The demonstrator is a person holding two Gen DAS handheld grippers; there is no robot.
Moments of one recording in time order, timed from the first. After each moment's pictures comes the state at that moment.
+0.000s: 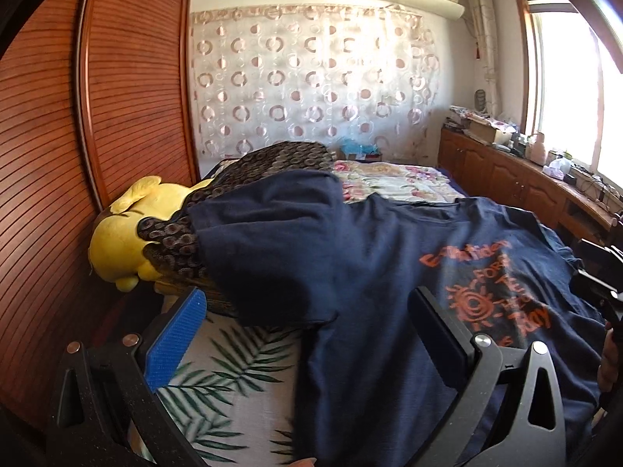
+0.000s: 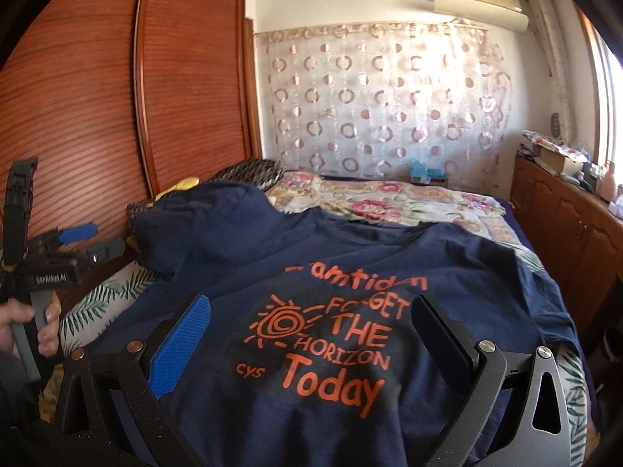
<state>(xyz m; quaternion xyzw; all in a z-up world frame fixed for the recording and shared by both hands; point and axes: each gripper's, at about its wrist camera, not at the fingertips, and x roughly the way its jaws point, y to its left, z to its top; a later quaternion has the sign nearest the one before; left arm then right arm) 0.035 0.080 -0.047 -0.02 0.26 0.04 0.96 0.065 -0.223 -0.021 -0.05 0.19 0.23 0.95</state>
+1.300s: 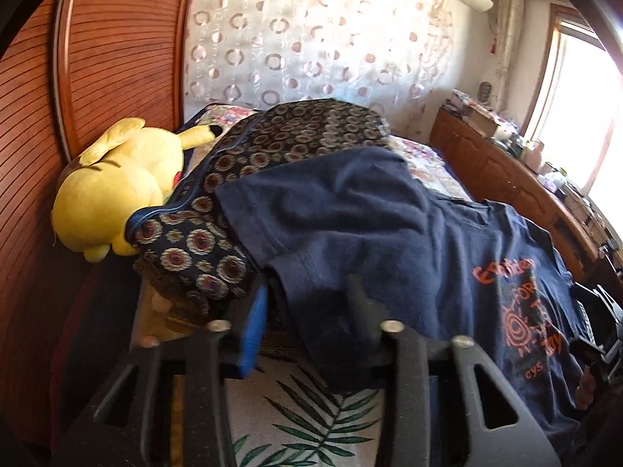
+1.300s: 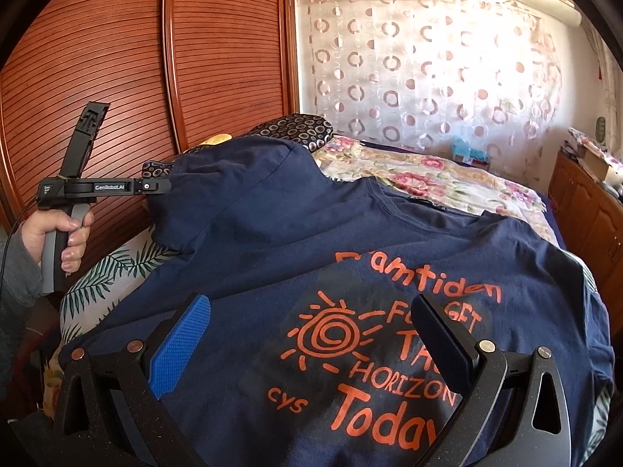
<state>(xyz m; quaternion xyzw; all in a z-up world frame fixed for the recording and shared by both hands) 0.122 0.174 -0.068 -0.09 0.34 -0.02 0.93 0.099 -0.198 -0.010 -0.09 0.23 0.28 0.93</state>
